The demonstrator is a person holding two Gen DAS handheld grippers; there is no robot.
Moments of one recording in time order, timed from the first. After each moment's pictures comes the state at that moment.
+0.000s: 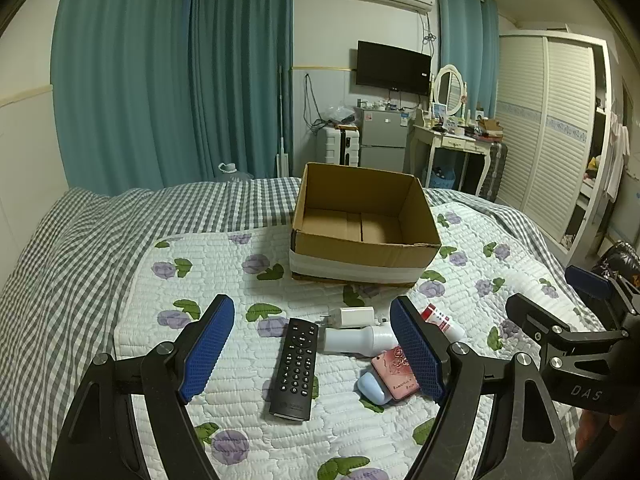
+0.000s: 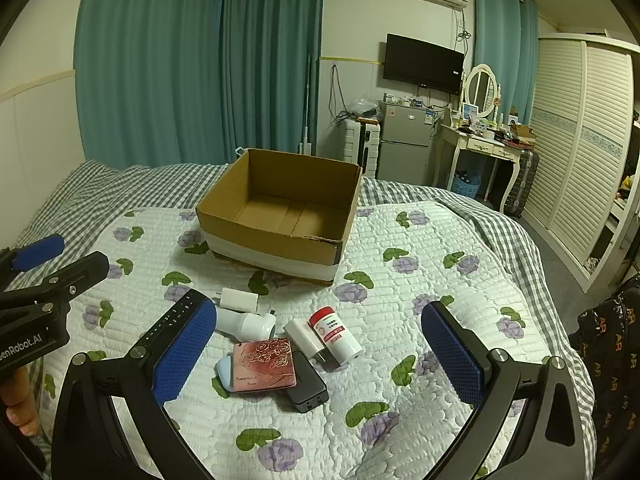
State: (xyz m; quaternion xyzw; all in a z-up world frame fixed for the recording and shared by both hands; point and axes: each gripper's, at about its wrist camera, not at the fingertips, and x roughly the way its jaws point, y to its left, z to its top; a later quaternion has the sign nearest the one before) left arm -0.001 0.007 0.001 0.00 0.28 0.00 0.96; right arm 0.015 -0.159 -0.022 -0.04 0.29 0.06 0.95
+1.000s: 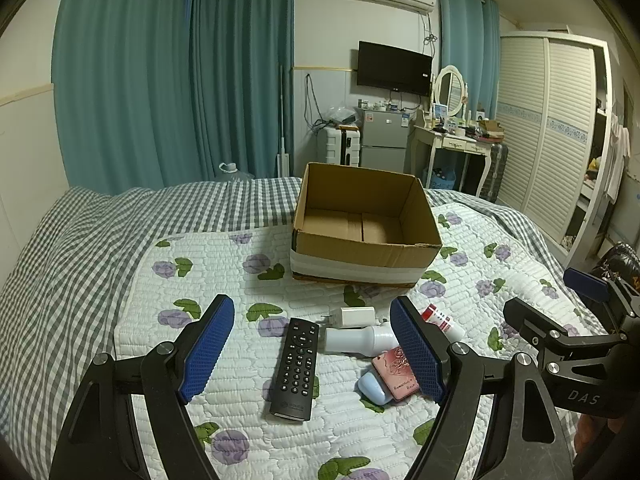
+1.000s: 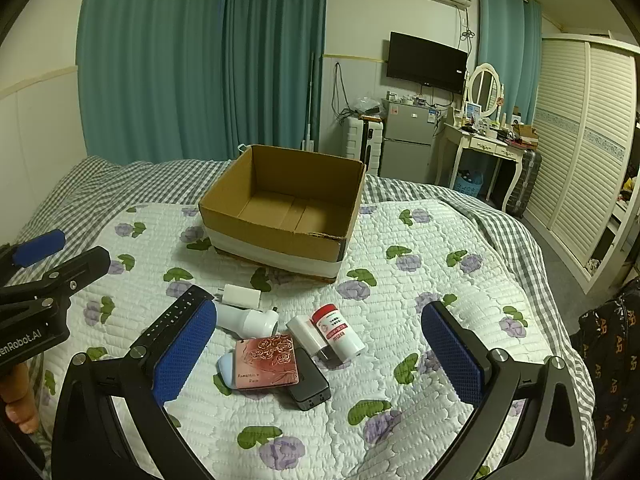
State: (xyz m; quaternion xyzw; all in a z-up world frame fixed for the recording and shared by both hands) left arm -0.001 0.009 0.002 0.00 0.28 0.00 0.96; right arm 0.015 -0.157 -0.025 -0.04 0.30 0.06 0.95
